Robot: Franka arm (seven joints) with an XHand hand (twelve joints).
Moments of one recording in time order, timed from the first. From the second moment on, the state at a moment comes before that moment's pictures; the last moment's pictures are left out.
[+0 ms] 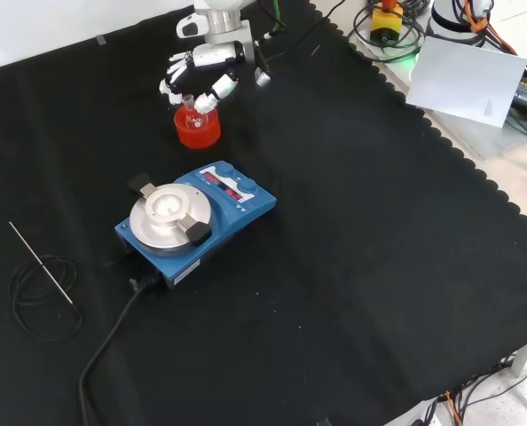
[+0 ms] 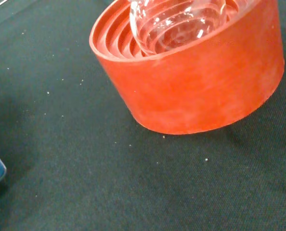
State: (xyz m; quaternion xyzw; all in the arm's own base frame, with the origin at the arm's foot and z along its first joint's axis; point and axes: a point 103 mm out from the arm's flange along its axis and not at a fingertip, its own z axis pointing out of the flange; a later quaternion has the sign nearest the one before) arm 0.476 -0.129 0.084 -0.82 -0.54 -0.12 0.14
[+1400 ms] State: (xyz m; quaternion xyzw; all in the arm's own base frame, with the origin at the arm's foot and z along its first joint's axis) arm 0.482 -0.122 0.098 -0.82 -0.55 -0.11 0.11
